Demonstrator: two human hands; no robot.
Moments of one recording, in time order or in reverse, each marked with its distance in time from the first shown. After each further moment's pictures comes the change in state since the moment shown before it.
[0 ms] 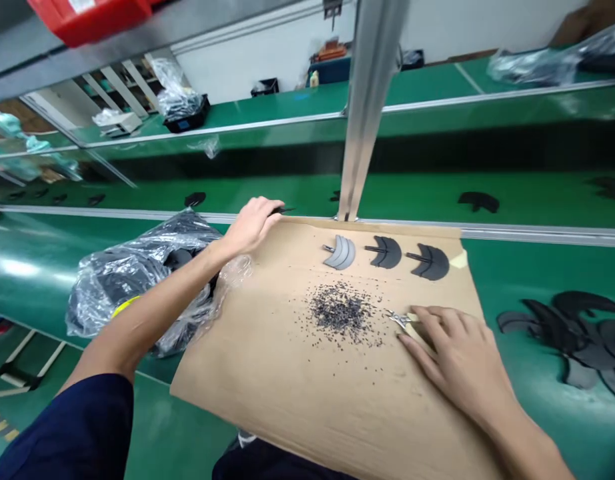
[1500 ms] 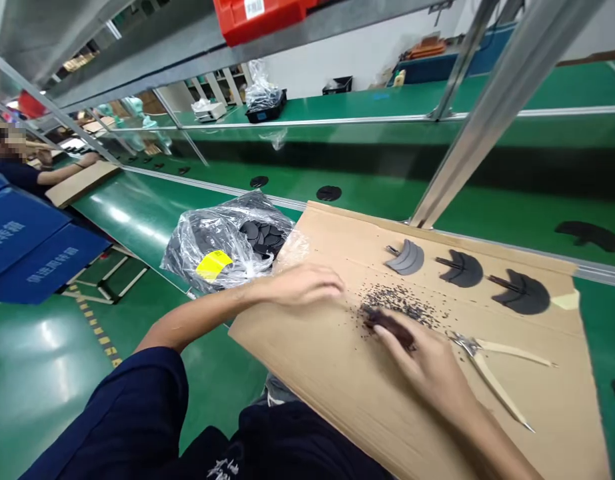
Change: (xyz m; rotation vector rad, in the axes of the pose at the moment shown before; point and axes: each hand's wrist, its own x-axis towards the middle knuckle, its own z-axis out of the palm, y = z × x) left_hand -0.112 0.053 -0.019 -0.275 -0.326 0.228; right_hand 0.064 -0.102 0.009 0.872 -0.087 -0.056
